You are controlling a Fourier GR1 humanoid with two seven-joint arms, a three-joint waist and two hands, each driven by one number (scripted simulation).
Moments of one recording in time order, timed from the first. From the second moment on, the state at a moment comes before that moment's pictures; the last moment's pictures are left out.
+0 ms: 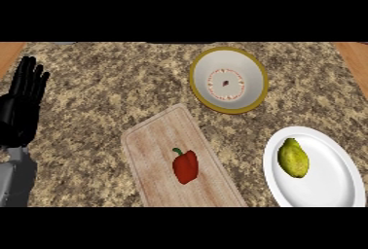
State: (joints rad) left arm -0.25 0.30 0.21 -1.48 0.14 0.03 -0.02; right arm -1.10 -0.70 -0.32 -0.70 0.71 0.60 -0.41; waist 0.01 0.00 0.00
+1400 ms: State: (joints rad) left arm -0.29 0.30 0.21 -1.47 0.13 0.01 -0.02; right arm -1.05 -0.21 -0.23 -0.49 0.79 0.20 -0.12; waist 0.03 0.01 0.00
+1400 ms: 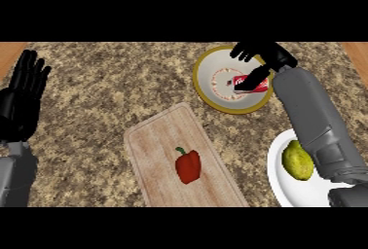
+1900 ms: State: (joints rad) left arm -0.28 0.29 0.21 -1.49 0.13 0.01 -0.01; right arm -1.06 -0.23 -0.43 -0.43 0.61 0.04 -0.28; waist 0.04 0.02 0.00
